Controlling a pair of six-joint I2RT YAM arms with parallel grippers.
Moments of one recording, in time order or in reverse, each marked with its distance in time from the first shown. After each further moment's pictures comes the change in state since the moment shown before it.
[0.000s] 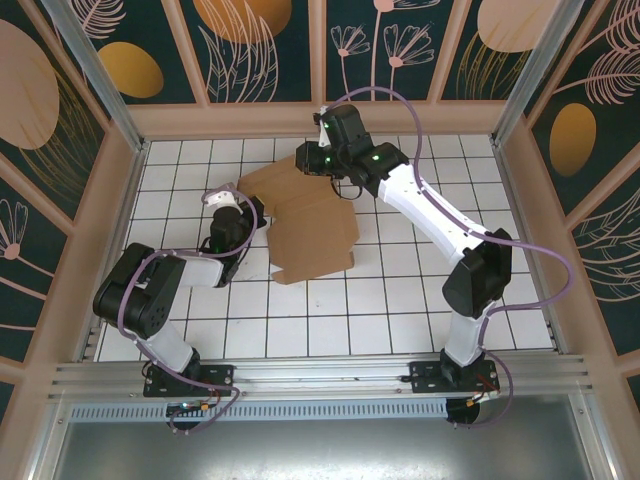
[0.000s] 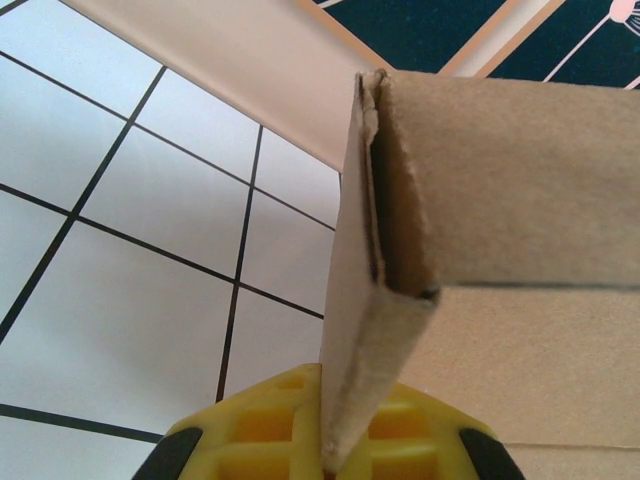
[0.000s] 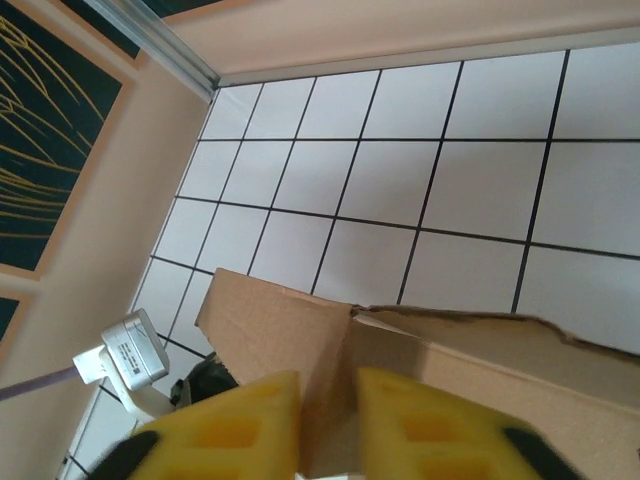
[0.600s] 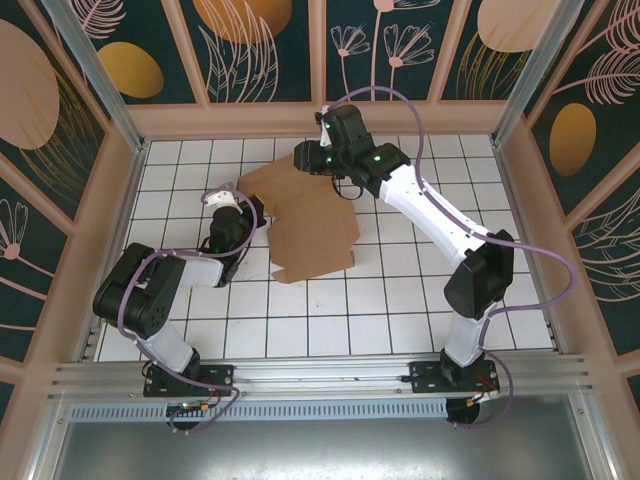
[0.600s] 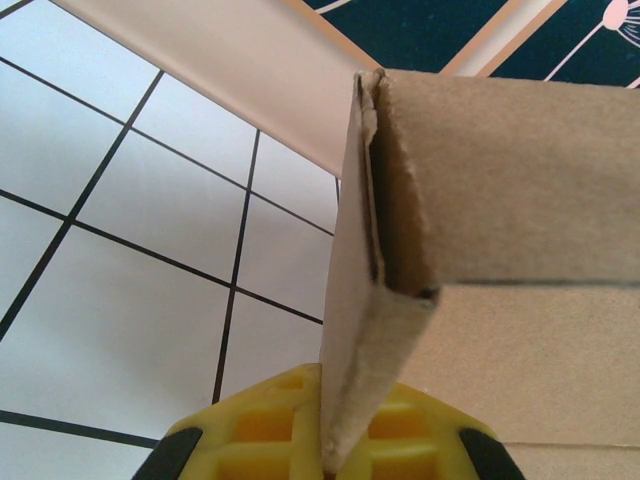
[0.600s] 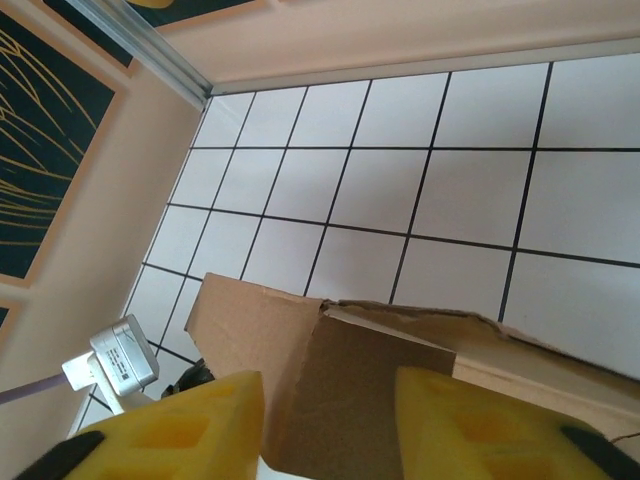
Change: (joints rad) left arm 0.000 0.000 0.000 0.010 0.000 -0.003; right arm 0.000 -0.009 -0.010 0.005 0.024 -0.006
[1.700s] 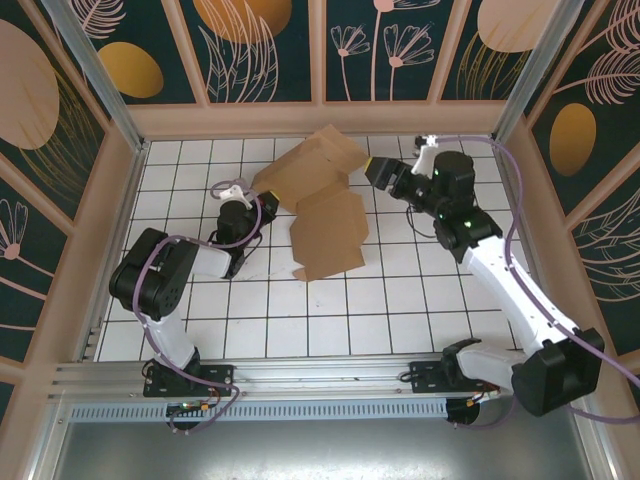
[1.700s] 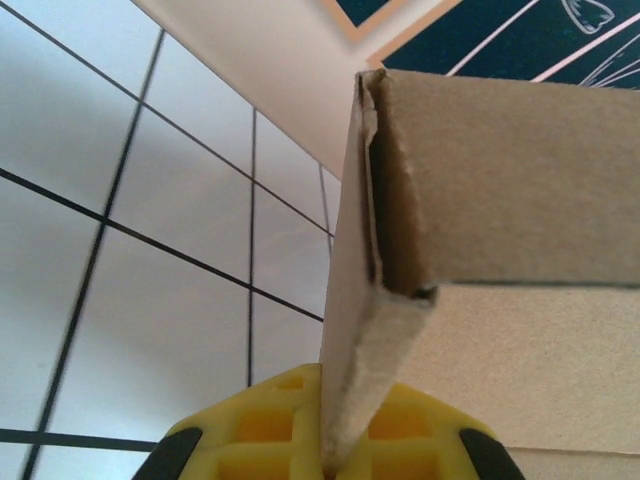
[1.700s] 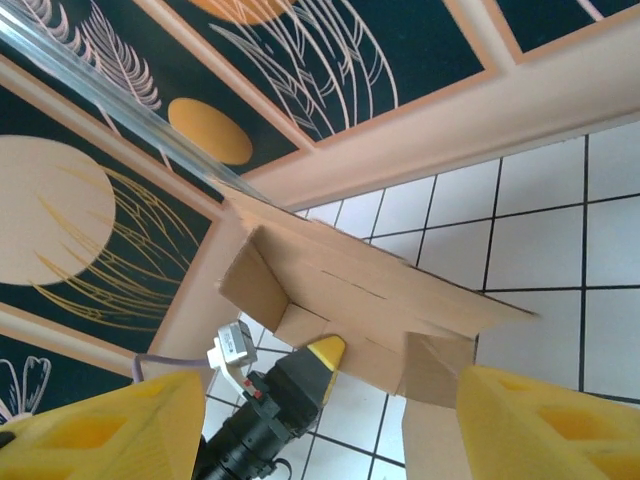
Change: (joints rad) left arm 0.000 0.112 0.080 0.046 0.171 -0.178; right arm -0.243 -0.573 -0.626 0.376 -0.187 0.111
